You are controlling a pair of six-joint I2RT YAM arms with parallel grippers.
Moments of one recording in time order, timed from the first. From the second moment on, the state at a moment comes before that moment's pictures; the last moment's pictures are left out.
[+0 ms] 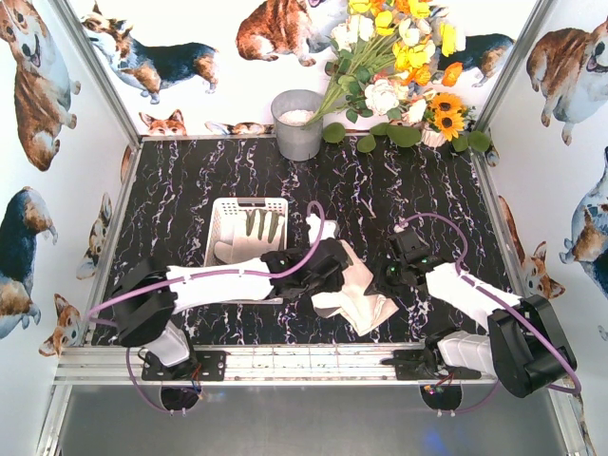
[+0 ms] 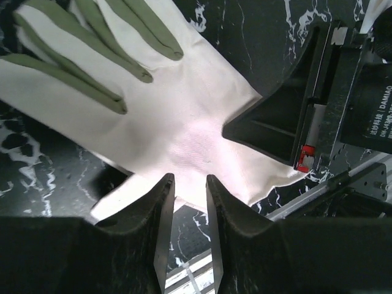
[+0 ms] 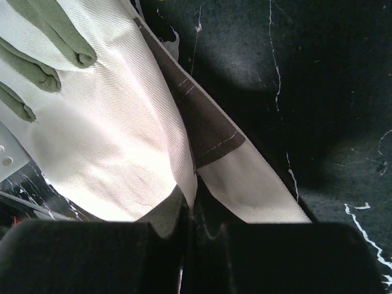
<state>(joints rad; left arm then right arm) -1.14 1.59 1.06 -0.28 -0.28 -0.92 0.37 1.19 0.49 -0.40 -0.26 0.71</state>
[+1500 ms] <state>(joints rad) -1.12 1.78 1.02 -0.15 -0.09 -0.87 0.39 1.09 0.57 -0.73 -0.19 0.60</state>
